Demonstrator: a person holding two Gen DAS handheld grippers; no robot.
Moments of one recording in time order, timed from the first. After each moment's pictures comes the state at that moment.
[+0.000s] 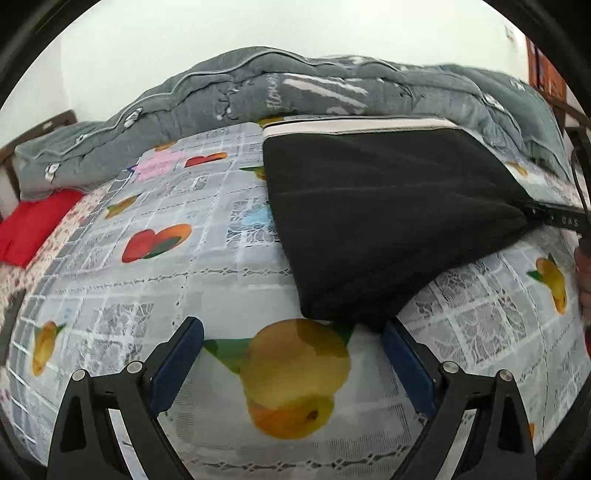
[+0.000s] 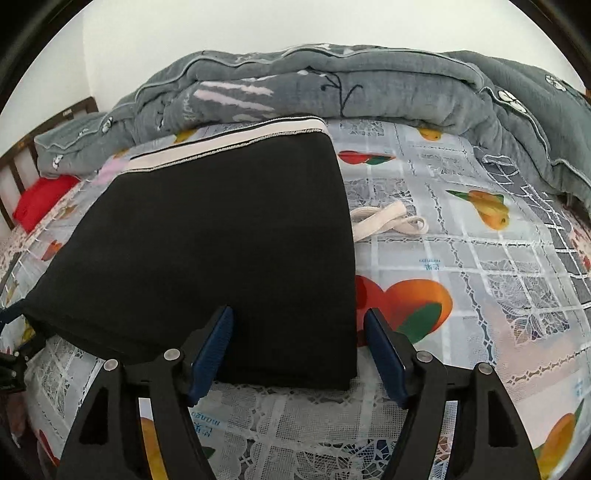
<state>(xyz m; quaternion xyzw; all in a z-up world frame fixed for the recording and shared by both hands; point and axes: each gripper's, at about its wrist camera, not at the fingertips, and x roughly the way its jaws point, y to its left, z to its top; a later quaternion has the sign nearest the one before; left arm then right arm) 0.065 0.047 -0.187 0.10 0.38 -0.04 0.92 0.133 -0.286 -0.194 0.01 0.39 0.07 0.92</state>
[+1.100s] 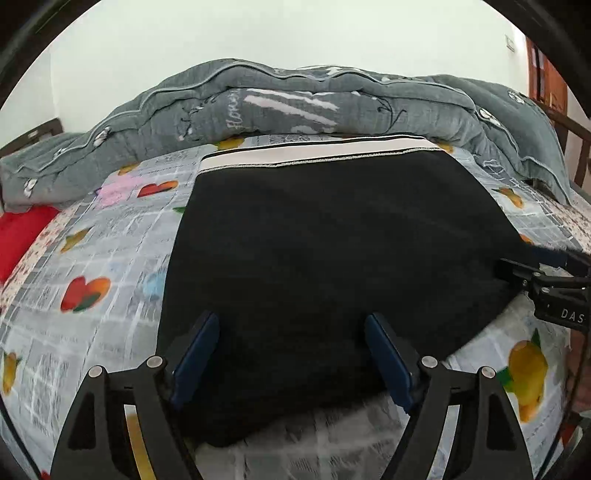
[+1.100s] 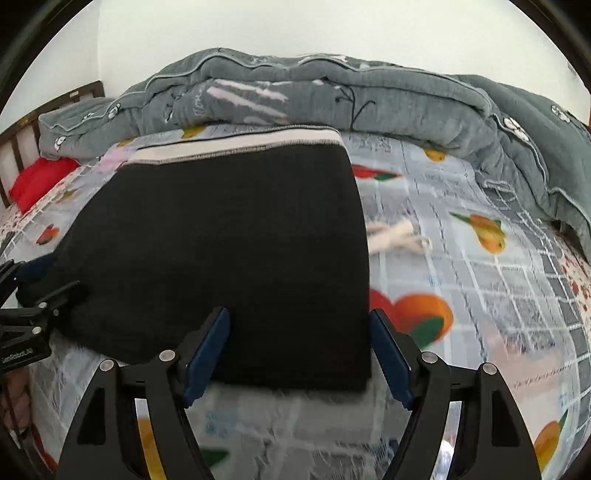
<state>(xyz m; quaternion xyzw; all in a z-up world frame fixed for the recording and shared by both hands) 0.104 -0.032 -0.183 0.04 0.36 -0.05 0.93 0.129 -0.278 -0.191 -0.02 0.39 0.07 0.92</state>
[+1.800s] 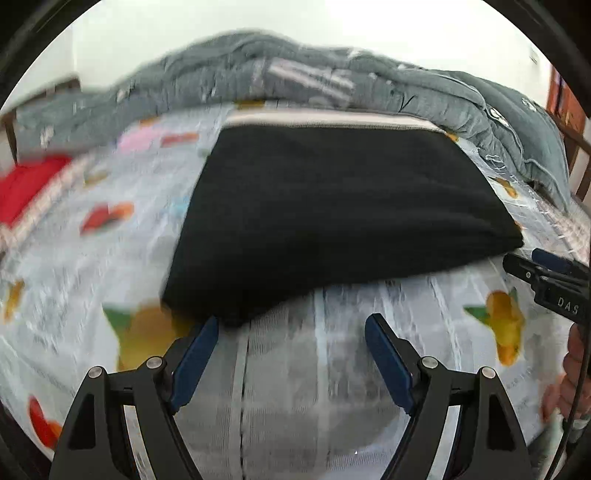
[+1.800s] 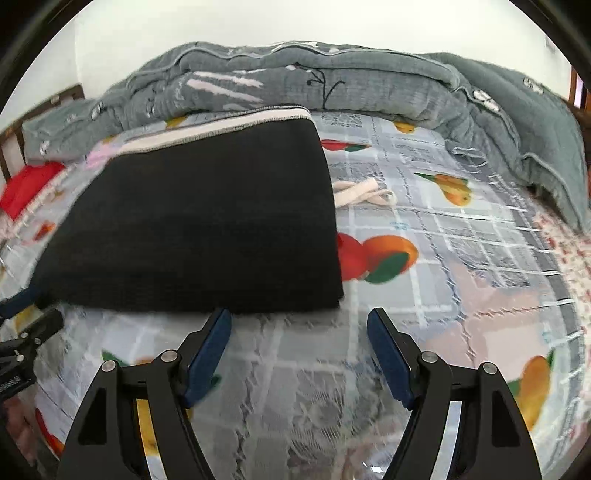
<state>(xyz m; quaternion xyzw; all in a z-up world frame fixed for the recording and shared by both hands) 0.058 -0.010 -0.189 -0.01 0.42 -0.04 0.90 0.086 -0.283 -0.187 -0.03 0.41 0.02 0.91</state>
